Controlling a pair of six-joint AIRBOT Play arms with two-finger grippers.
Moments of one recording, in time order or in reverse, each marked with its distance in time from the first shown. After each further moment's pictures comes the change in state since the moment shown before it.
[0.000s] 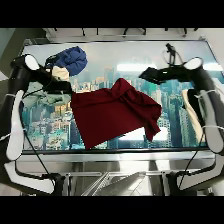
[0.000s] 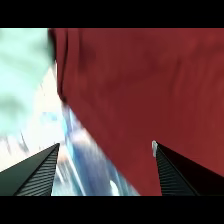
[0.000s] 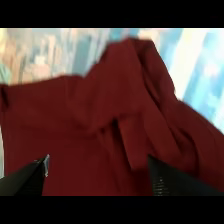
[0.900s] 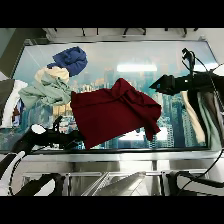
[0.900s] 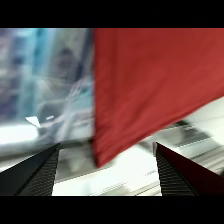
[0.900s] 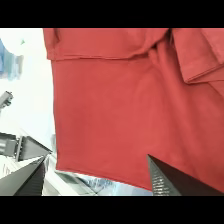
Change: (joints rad) left arm 0.083 0.506 -1.240 -0.544 0.436 0.032; right arm -0.092 0.286 -0.230 0.106 0.208 -0.043
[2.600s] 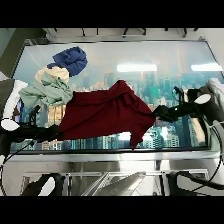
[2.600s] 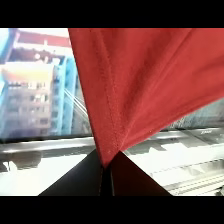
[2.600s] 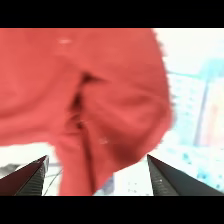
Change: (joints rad) left arm 0.242 0.181 0.211 0.266 -0.264 0.025; right arm -0.046 0.021 -0.486 -0.222 -0.222 0.027
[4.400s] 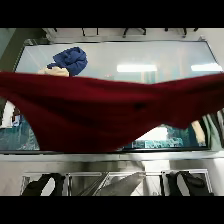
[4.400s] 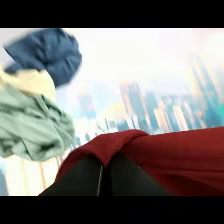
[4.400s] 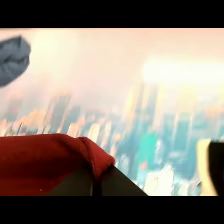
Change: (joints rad) left arm -0.080 0.076 1.419 0.114 -0.349 -0.126; right arm -0.069 0.721 0.779 -0.282 0.257 0.202
